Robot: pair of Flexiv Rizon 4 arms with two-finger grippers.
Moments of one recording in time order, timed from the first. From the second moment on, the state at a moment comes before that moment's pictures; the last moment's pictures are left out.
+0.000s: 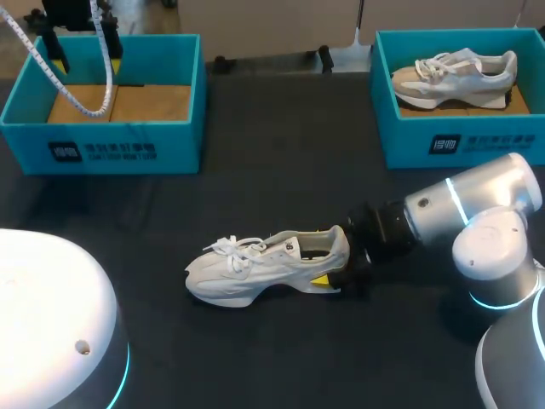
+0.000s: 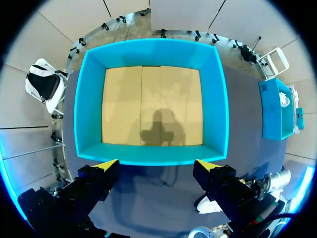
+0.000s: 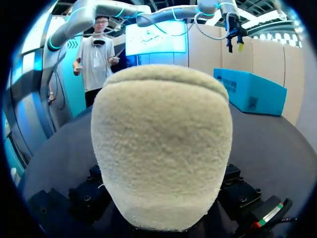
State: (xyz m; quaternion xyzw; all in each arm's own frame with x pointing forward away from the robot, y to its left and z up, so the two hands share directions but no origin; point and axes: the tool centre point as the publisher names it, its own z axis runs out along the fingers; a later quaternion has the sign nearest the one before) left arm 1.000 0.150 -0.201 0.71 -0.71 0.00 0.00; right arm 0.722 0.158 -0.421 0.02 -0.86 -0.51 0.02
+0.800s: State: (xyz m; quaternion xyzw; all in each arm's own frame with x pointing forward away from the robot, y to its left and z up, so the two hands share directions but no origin) left arm 1.000 0.150 -0.201 0.71 -0.71 0.00 0.00; right arm 0.722 0.130 -0.419 -0.01 -0.87 -0.49 -0.01
